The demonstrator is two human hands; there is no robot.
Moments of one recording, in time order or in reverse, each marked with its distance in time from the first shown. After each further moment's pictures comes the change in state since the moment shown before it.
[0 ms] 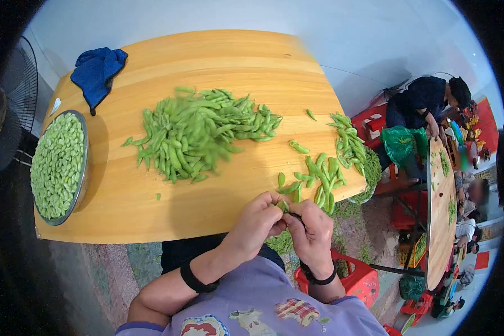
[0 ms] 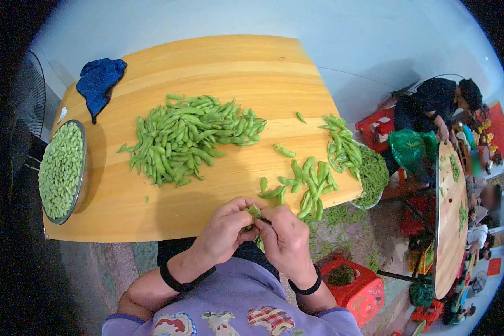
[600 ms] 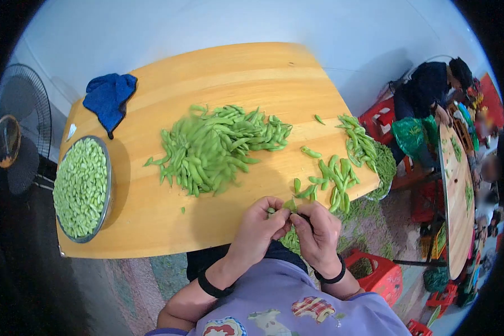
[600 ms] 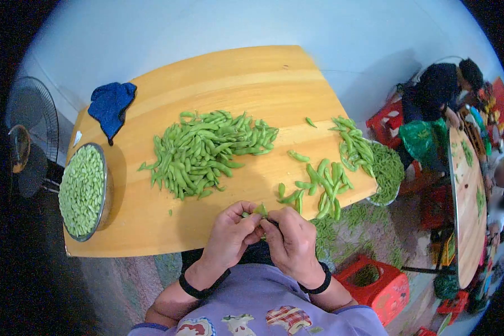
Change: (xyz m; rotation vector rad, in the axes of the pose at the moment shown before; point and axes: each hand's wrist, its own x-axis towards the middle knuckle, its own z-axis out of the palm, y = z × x) left_hand -0.018 0.016 -0.006 0.031 0.103 0.136; right_hand 0.008 -0.019 0.018 0.039 0.178 -0.022
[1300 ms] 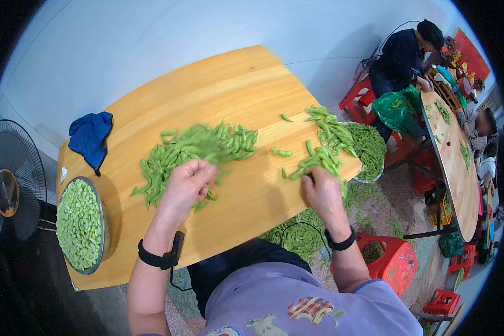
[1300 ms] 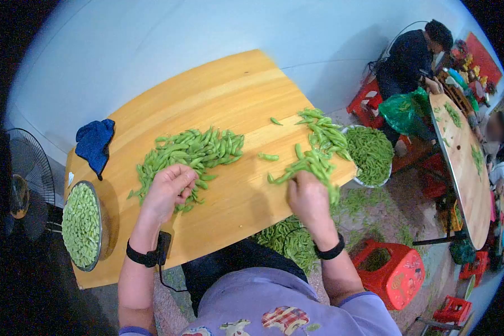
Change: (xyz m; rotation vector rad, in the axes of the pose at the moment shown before) left_hand 0.050 0.102 -0.029 0.833 0.100 0.082; right_hand 0.009 0.105 -0.035 -0.466 0.032 0.261
